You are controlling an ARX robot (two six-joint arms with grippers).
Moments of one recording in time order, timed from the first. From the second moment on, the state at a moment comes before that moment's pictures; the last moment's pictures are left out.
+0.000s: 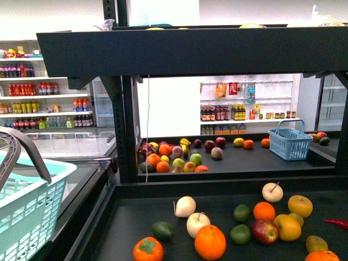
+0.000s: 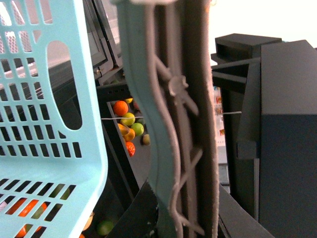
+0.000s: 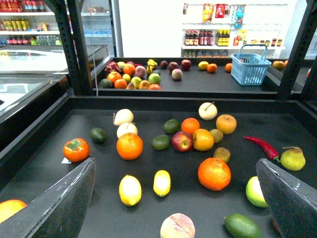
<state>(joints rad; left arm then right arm) 0.27 1.82 1.21 0.54 0.30 -1.26 0.00 0.00 0.02 0.00 0.00 0.00</state>
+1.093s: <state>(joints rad) -0.12 1.65 1.08 0.44 0.78 -0.74 0.00 0.00 0.02 0.00 0.00 0.00</state>
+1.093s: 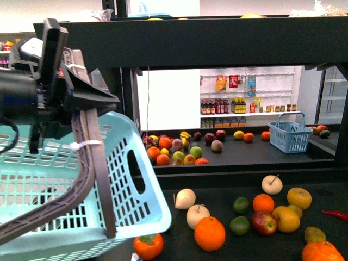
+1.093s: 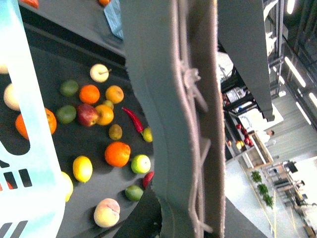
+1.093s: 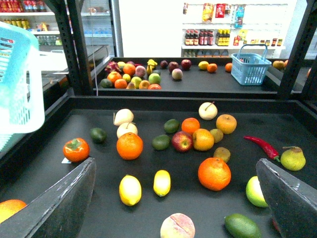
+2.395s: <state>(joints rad) -0.32 1.83 1.22 0.53 0.66 -0.77 0.07 0.65 0.11 0.11 0.13 0.03</state>
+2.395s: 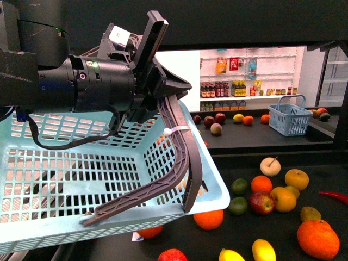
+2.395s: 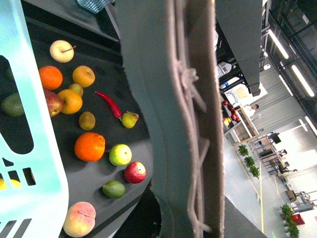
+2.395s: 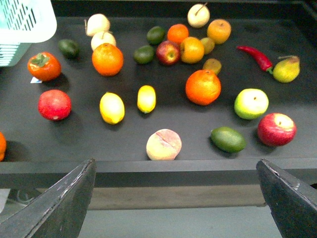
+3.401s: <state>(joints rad) -0.32 1.83 1.22 0.53 0.66 -0.77 0.13 2.46 0.99 0.80 -0.07 -0.10</state>
